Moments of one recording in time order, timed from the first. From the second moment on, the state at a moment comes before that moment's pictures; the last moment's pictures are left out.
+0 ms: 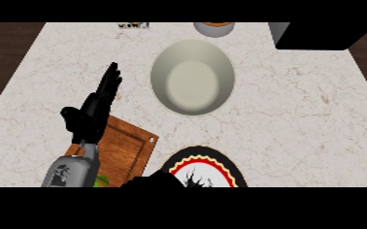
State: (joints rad) left arm -0.17 0.06 -0.07 -1.52 -0.04 0.08 0.09; right arm -0.21 0.00 1.03 -1.71 0.50 -0.35 0.22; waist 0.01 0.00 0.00
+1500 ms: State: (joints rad) left arm -0.15 0.06 -0.07 -1.53 -0.05 0.07 0.07; right arm -1.09 -0.02 0.70 -1.58 0.60 -0.26 0.96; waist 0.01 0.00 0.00
